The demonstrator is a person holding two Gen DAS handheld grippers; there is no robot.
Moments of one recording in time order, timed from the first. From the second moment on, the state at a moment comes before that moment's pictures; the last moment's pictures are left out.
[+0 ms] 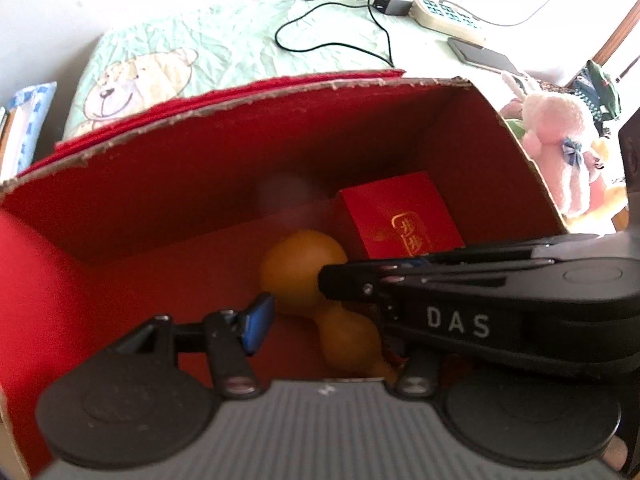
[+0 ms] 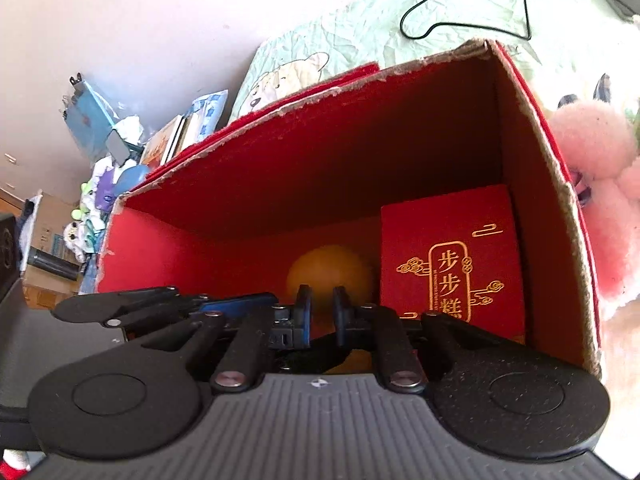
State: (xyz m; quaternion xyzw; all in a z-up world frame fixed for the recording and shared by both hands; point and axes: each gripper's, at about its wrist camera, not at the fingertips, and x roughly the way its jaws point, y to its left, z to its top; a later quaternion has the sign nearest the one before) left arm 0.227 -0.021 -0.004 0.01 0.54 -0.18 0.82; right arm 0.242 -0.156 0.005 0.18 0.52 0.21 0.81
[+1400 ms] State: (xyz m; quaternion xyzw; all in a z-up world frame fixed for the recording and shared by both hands) left arm 0.086 -0.030 0.068 0.08 0.47 -0.01 0.88; right arm 0.111 -0.176 0.080 0.11 0.39 0.19 0.90
